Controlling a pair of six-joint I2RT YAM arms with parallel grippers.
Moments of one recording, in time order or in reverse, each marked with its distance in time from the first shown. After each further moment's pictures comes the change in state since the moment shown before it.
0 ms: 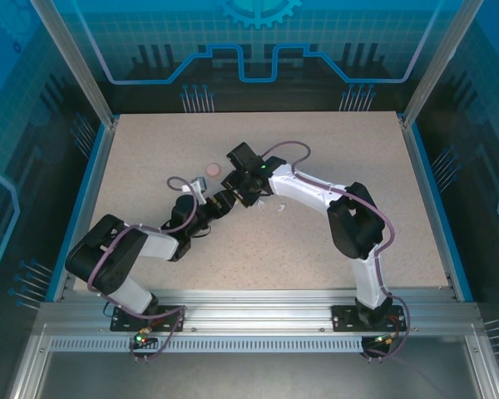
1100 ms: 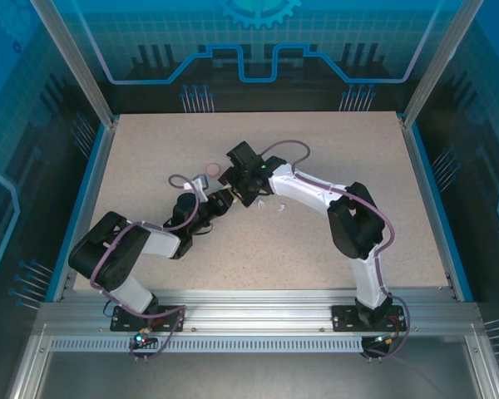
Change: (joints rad) left arm -0.001 0.020 0.025 0.010 0.008 0.000; right arm -0.012 -0.006 0.000 0.032 0.000 -0.027
